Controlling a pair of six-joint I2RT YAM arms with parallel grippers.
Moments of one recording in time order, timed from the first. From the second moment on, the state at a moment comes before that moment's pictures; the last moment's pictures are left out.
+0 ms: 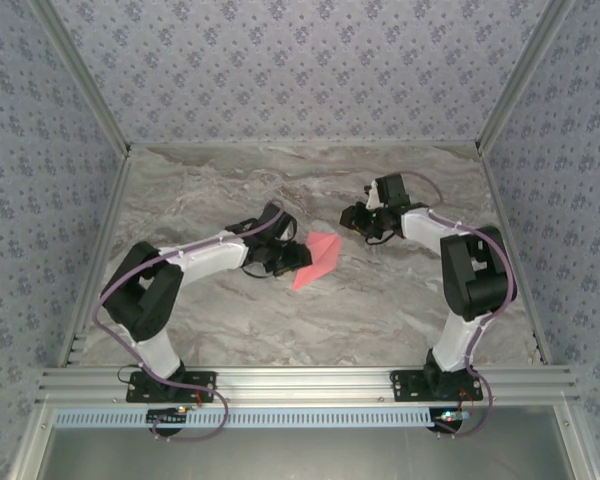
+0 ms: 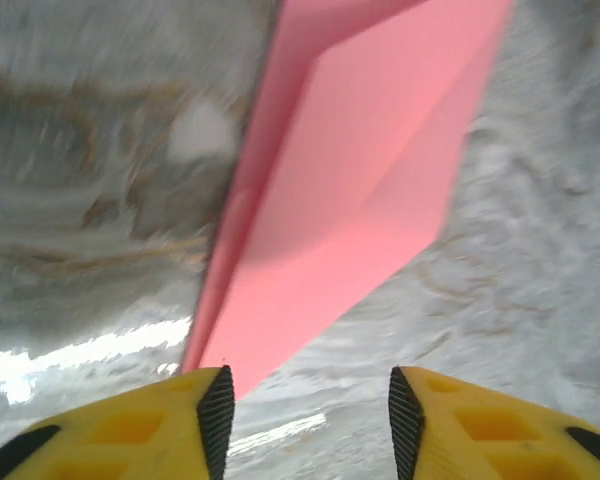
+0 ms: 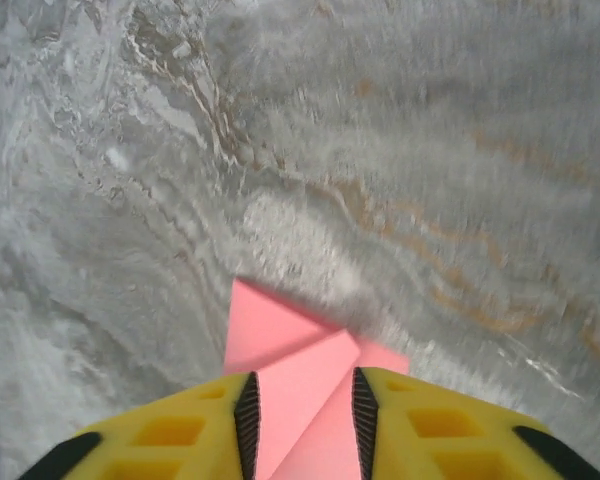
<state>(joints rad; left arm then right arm) -0.71 1.72 1.09 -0.38 0.27 -0.87 0.27 1.78 1.07 -0.20 -0.47 0.62</state>
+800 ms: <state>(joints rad) -0.52 1.49 0.98 -0.49 0.08 -0.81 0.41 1.87 1.04 -0.13 -0.44 0.89</state>
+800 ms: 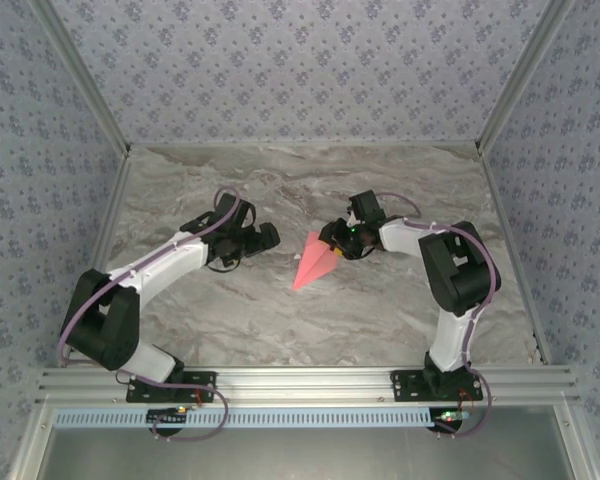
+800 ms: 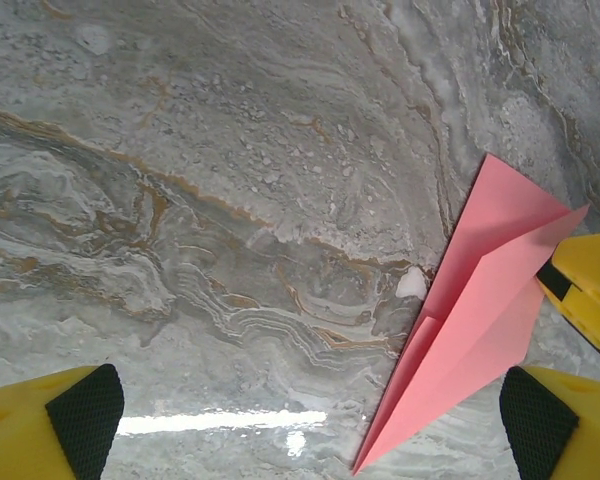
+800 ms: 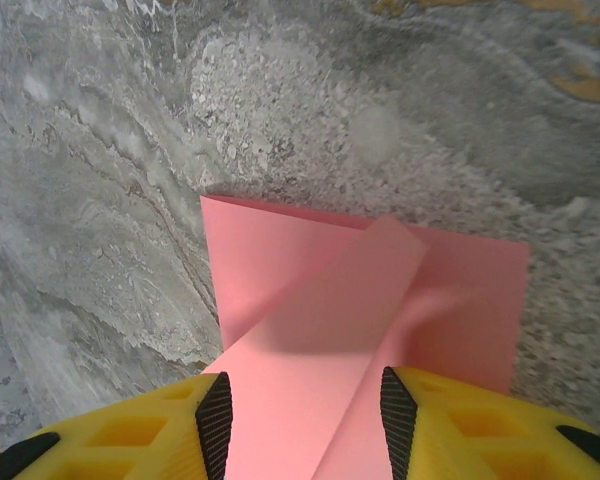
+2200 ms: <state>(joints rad) -0.51 1.40 0.85 -0.09 0.50 -1.06 0.35 1.79 1.07 0.28 -0.80 1.05</state>
